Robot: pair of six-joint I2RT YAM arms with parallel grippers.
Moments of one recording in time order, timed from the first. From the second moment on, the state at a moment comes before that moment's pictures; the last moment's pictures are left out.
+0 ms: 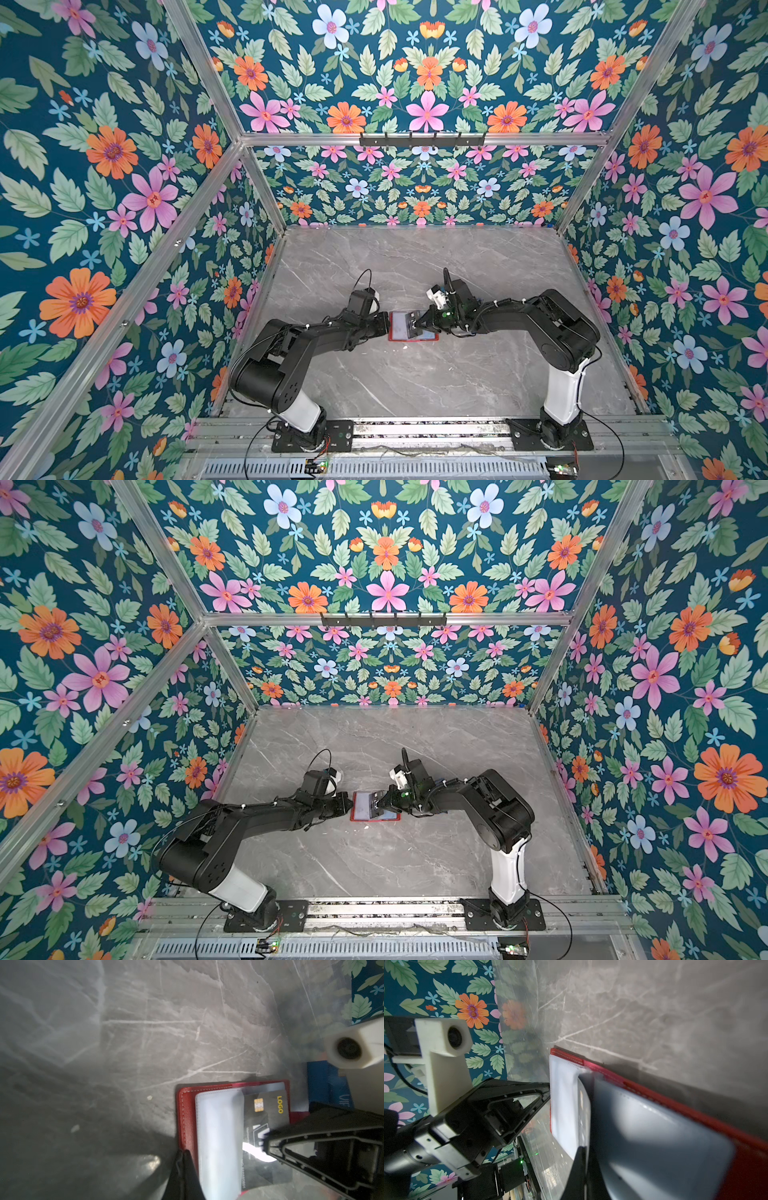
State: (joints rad) left arm -0.46 1.58 0.58 0.12 0.27 -0.58; right arm 0.60 1.93 0.91 0.24 -0.62 0.87
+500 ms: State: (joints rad) left arm -0.46 1.58 0.58 0.12 0.27 -0.58; right arm 0.62 1.96 0.96 0.21 -0.63 0.86
